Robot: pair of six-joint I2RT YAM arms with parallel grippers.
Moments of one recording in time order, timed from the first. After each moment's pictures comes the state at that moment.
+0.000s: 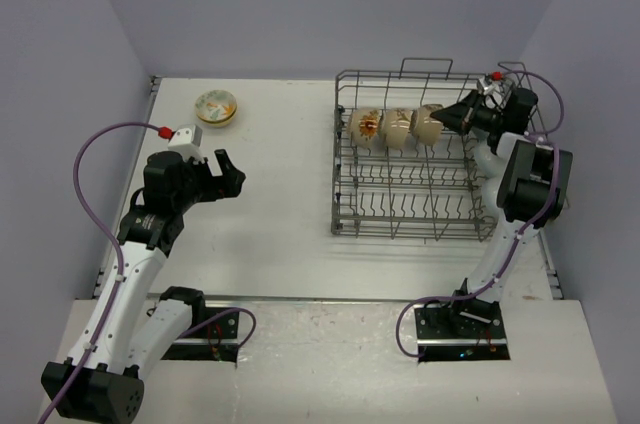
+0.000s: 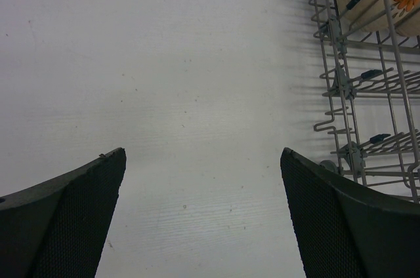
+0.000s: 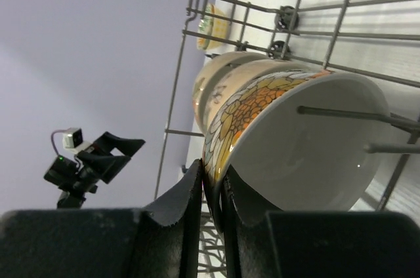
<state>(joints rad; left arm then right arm) -0.15 0.81 0.79 -0.47 0.13 -0.32 -0.31 2.11 1.38 0.43 -1.32 0.97</state>
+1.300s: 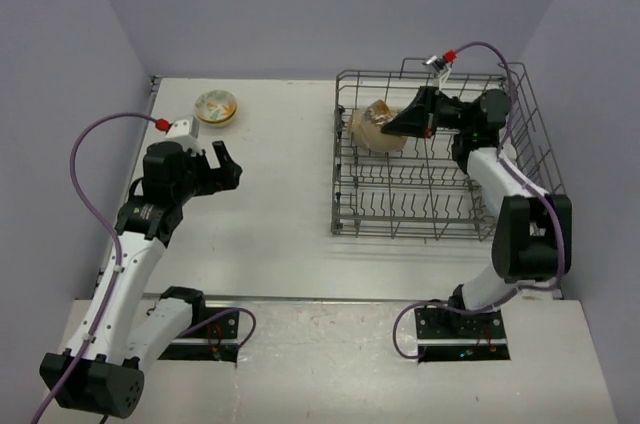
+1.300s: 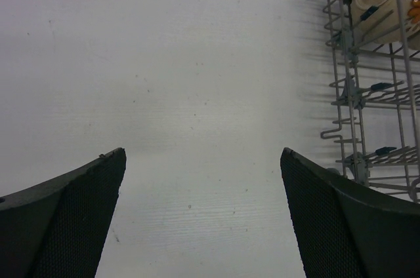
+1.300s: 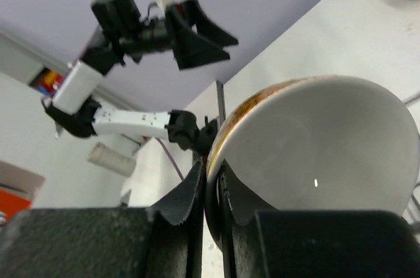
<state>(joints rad) -0.15 0.85 0.83 -0.51 0.07 -0.33 -0.03 1.68 1.10 1.12 -1.45 1.38</state>
